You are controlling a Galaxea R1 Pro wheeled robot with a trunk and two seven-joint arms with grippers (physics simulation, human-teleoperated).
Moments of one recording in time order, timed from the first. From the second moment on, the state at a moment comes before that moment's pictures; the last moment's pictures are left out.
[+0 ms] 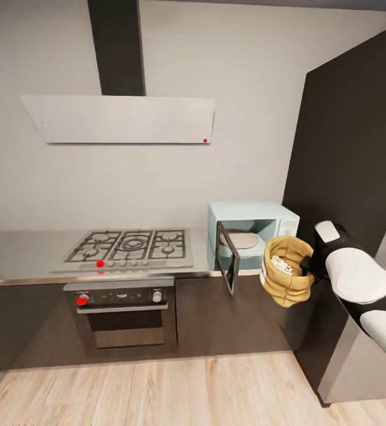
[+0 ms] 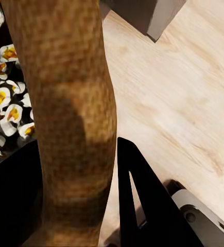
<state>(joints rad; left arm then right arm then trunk) -0.01 -0.02 0.20 -0.06 0.00 -0.01 0.03 -1.34 -0.13 -0.94 -0.35 -0.02 0.99 -0.90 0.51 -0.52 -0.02</state>
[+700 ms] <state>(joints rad) -0.01 -0.02 0.20 -0.06 0.00 -0.01 0.03 -1.33 -0.12 -0.94 -0.28 -0.02 0.99 -0.89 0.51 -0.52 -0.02</state>
